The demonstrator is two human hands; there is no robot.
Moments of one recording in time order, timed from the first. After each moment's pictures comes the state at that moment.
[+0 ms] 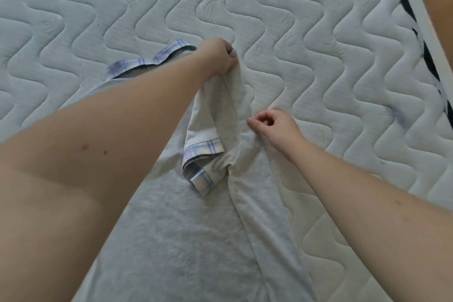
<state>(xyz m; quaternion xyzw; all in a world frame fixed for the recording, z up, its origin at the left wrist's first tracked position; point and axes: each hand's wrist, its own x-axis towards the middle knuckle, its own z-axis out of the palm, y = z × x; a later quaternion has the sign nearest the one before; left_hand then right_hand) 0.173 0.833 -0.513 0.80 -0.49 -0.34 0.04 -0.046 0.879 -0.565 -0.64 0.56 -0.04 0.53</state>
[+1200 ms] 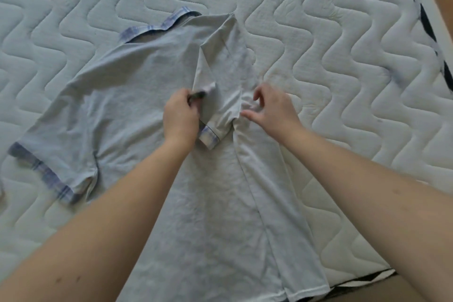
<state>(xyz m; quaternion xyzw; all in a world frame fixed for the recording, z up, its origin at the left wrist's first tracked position) 0.119 1.053 -0.535 0.88 -0.32 -0.22 0.26 -0.065 0.940 -0.536 -0.83 0.44 -0.07 0.33</state>
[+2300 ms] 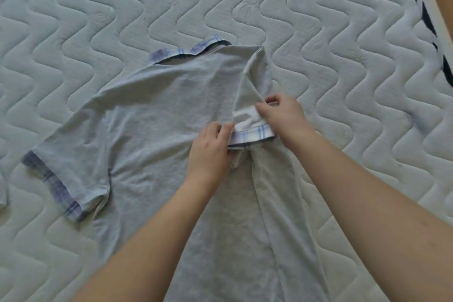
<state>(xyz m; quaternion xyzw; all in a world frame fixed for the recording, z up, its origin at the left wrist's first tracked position) 0.105 1.068 -0.523 0.82 -0.51 -0.16 0.18 0.010 0.906 -0.520 -0.64 0.58 -0.06 0.50</state>
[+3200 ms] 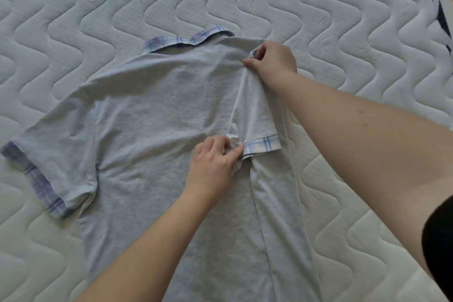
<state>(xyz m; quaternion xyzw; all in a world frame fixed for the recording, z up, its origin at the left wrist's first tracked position) 0.087 1.087 -0.545 0.80 -0.58 -0.09 0.16 0.084 0.822 -0.535 -0.78 0.53 0.01 0.33</state>
